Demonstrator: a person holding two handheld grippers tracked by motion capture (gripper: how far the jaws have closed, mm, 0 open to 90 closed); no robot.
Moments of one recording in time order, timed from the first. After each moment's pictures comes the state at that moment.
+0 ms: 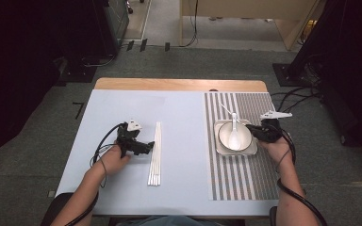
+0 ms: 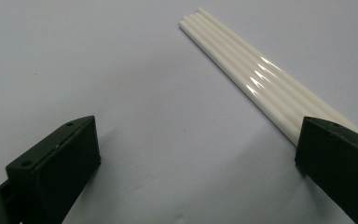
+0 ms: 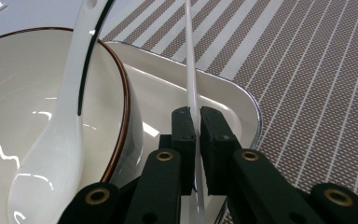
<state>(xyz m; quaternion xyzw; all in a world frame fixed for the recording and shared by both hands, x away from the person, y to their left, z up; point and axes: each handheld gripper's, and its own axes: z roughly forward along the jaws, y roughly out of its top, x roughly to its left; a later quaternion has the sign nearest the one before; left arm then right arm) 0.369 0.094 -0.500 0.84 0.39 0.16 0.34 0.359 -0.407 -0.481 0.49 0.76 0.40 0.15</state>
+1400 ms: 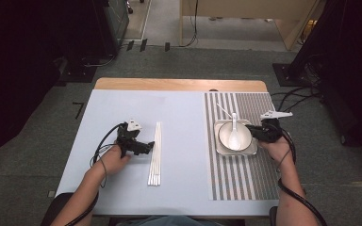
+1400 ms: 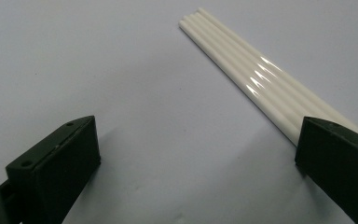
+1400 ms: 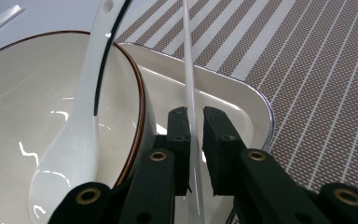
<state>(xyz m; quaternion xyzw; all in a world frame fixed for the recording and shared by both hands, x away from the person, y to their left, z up) 0.369 0.094 -0.500 0.84 0.39 0.16 0.34 0.359 -0.407 -0.478 0.48 0.76 0.41 0.13</state>
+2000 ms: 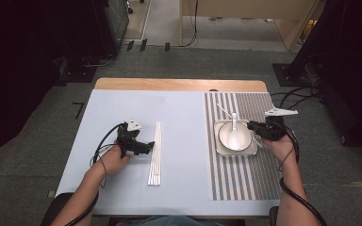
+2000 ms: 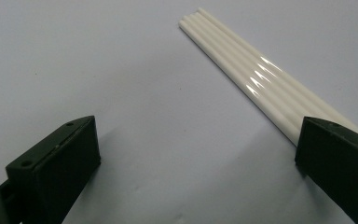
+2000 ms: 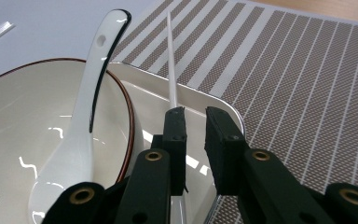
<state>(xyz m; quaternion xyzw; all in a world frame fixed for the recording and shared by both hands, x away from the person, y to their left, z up) 0.369 0.094 -0.500 0.84 0.39 0.16 0.34 0.356 -0.412 -0.461 0.49 0.75 0.40 0.16</state>
